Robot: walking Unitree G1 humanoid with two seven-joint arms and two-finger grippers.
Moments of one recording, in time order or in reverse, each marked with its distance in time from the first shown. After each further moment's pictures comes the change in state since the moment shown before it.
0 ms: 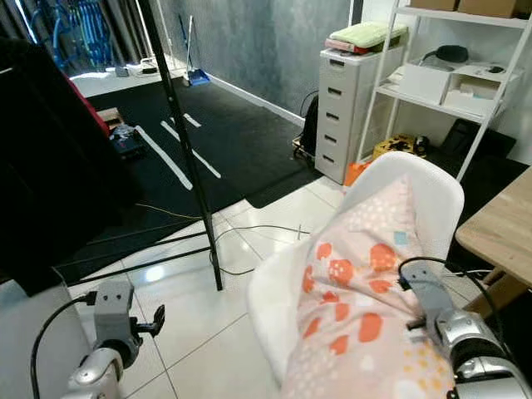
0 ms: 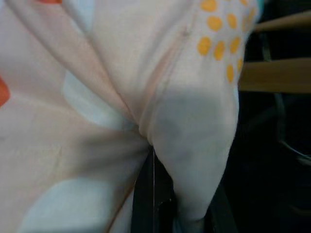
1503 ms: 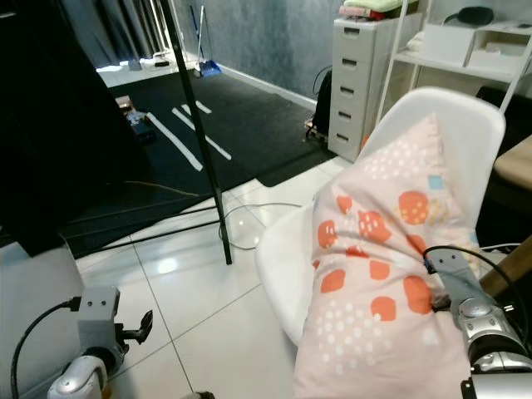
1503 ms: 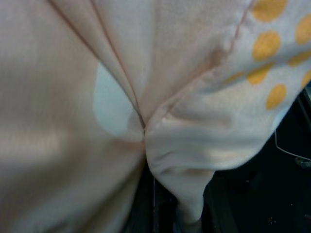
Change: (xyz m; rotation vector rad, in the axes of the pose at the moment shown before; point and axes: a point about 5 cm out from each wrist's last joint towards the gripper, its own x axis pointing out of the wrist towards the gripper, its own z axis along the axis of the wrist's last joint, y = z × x) left arm -0.014 0.018 0.001 0.020 0.005 -0.001; right arm -0.007 -0.034 0.014 0.101 -0.153 -0.216
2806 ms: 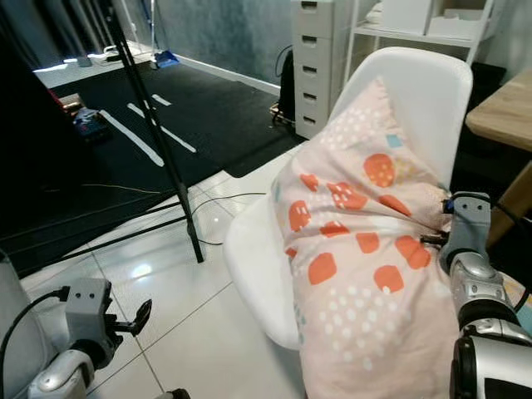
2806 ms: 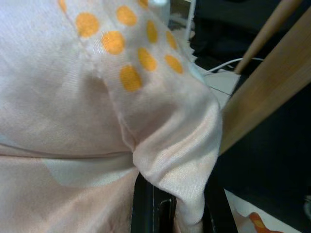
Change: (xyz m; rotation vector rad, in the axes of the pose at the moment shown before) left arm -0.007 0.006 0.025 0.015 -0.093 -0.101; right arm -0.006 -0.003 0.077 0.543 -0.353 0.137
